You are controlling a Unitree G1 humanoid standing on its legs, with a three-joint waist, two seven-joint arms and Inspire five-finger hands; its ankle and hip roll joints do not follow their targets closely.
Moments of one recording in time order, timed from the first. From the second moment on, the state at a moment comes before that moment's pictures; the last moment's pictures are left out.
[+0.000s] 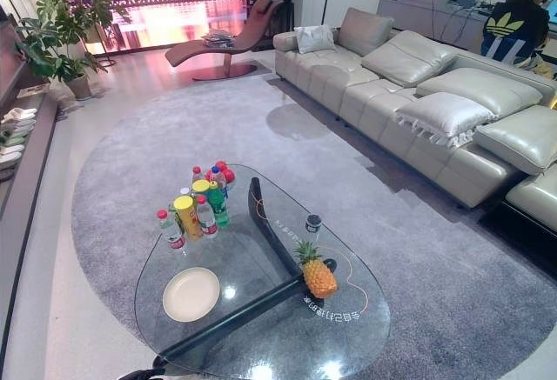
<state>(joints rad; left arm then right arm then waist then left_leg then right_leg) 0.00 0.33 -0.20 1.27 -0.10 -0.01 -0.14 0.01 -0.33 0.16 1.38 0.13 0.17 0.03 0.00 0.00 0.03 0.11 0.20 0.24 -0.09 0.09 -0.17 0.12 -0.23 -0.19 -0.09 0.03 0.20</state>
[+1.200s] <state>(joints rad) -0.01 0.33 -0.22 1.27 -0.11 0.01 -0.14 0.01 -0.32 0.16 1.39 0.13 0.16 0.03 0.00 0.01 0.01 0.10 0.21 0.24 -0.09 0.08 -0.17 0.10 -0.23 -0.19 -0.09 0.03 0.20</state>
